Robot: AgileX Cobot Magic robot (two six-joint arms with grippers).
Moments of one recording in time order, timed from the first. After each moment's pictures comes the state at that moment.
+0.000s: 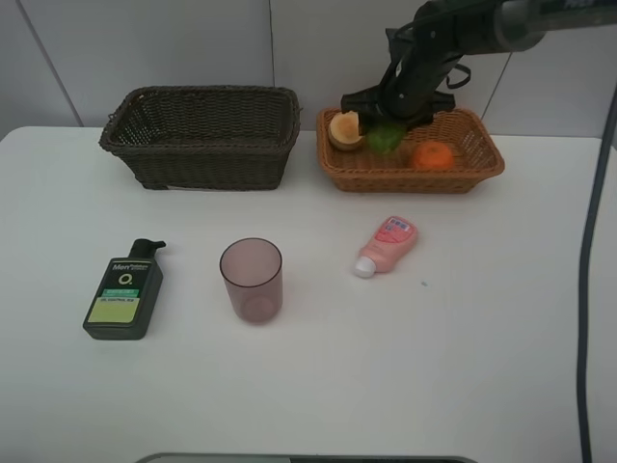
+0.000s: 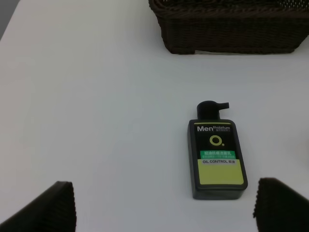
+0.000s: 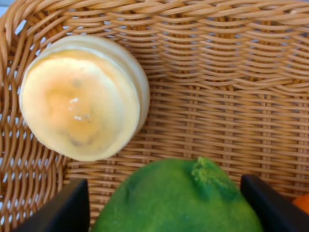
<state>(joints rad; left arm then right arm) 0.01 -0.01 -0.50 -0.01 1.06 0.02 0.35 2.22 -1.73 -0.24 0.63 0.34</state>
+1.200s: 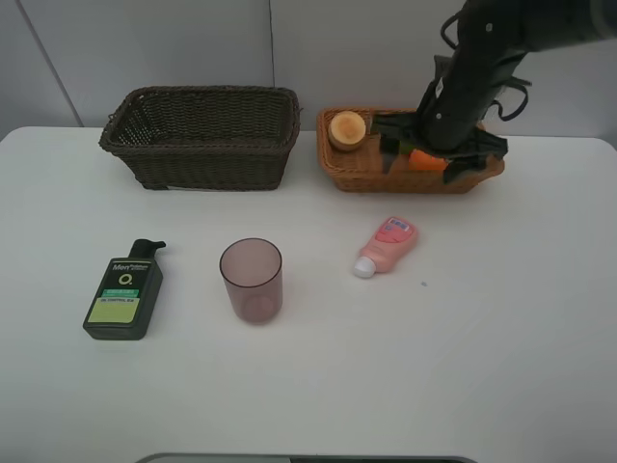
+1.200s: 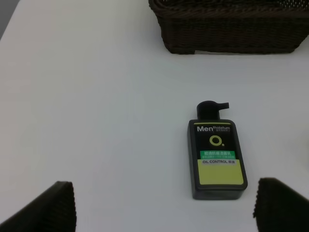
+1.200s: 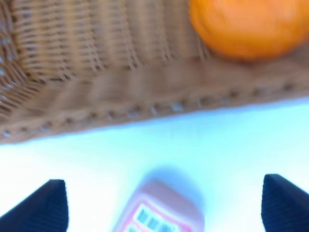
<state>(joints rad) 0.01 -0.01 -0.50 -0.01 1.06 0.02 0.38 1.92 -1.35 -0.19 0.78 0.61</state>
